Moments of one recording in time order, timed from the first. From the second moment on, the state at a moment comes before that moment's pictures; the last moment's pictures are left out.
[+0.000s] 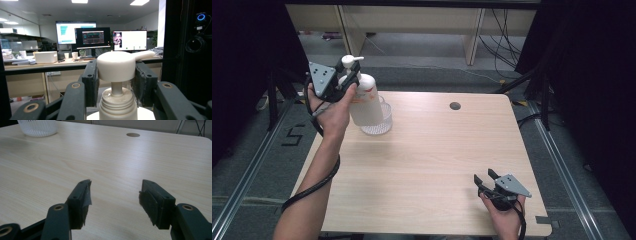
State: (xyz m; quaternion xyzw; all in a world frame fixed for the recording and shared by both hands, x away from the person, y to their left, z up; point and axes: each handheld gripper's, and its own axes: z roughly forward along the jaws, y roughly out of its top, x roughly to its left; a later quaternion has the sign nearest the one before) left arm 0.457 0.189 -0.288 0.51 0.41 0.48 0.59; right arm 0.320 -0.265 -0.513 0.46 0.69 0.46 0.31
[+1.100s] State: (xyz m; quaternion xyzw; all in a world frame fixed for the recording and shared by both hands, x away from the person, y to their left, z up) left arm 0.473 0.186 -0.284 0.51 0.41 0.47 0.59; right arm 0.320 -0.264 -0.513 0.46 0.69 0.46 0.31
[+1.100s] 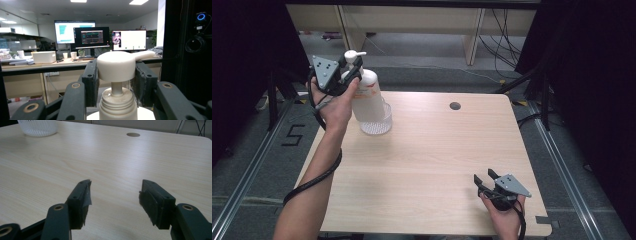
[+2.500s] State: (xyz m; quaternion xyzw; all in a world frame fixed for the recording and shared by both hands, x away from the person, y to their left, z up) left arm 0.502 0.189 -0.291 0.52 0.41 0.47 0.59; right arm 0.320 -0.265 -0.513 0.46 0.69 0.46 0.31
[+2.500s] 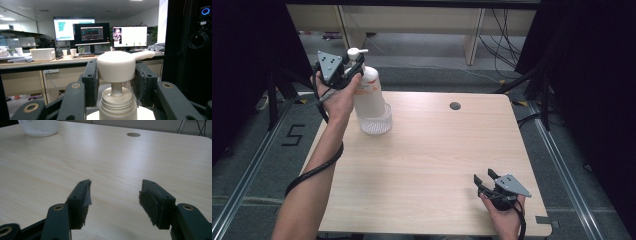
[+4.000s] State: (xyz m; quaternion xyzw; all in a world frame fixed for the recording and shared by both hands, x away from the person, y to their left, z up) left arm 0.526 0.188 -0.307 0.53 0.42 0.46 0.57; right arm 0.320 -0.263 -0.514 0.46 0.70 0.46 0.30
